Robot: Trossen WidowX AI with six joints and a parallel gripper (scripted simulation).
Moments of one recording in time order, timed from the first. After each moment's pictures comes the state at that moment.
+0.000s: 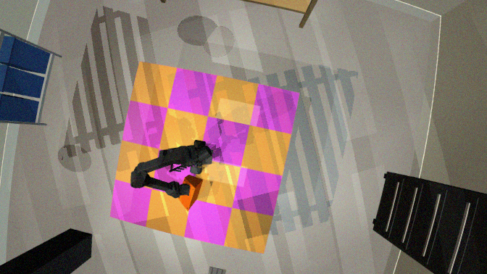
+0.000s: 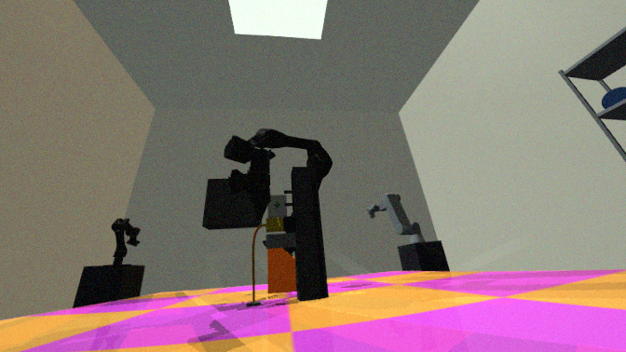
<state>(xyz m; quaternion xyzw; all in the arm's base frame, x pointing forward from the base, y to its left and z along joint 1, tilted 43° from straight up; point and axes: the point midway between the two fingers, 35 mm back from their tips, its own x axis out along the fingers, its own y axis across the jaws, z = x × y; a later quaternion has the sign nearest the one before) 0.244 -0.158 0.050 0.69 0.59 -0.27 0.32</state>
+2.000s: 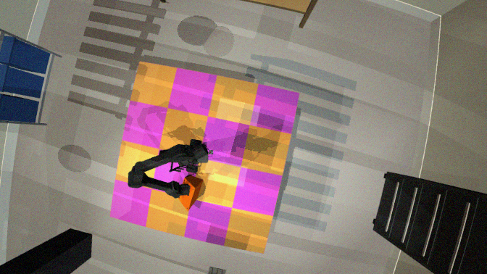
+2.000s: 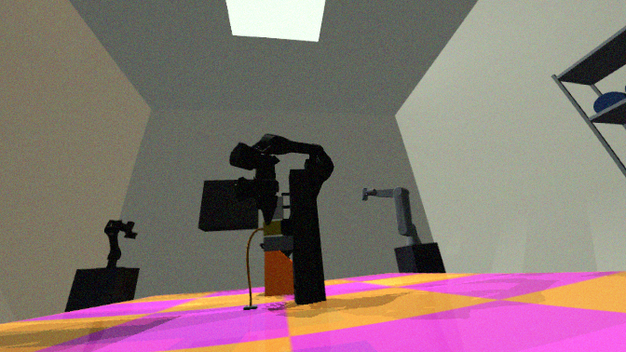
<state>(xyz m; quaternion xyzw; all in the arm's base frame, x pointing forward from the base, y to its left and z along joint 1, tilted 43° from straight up) 0.246 -0.127 0.059 0.69 0.60 -0.25 0.30</state>
